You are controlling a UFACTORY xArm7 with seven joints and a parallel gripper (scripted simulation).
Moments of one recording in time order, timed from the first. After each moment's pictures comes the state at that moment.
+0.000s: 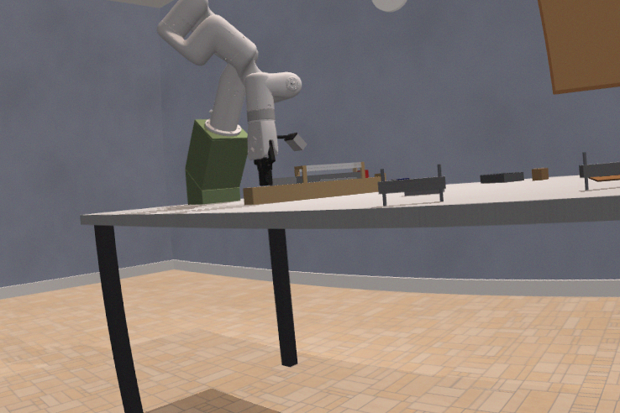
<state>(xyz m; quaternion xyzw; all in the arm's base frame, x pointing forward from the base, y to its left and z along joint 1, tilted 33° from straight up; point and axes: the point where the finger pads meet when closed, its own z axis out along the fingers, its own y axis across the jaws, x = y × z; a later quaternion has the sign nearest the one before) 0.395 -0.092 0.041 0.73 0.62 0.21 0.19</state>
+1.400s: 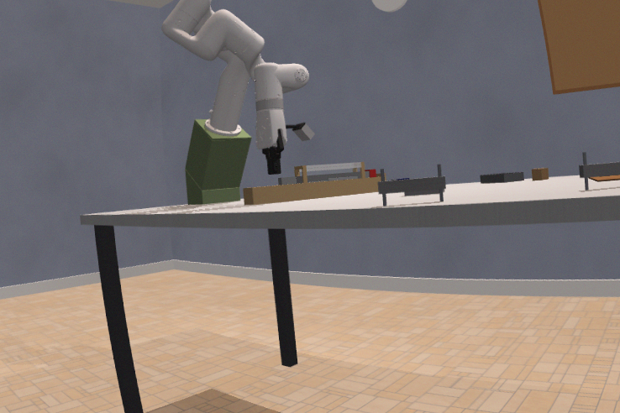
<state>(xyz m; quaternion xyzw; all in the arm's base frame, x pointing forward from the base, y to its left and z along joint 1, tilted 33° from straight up) 0.383 -0.063 0.067 0.73 0.62 0.21 0.20</state>
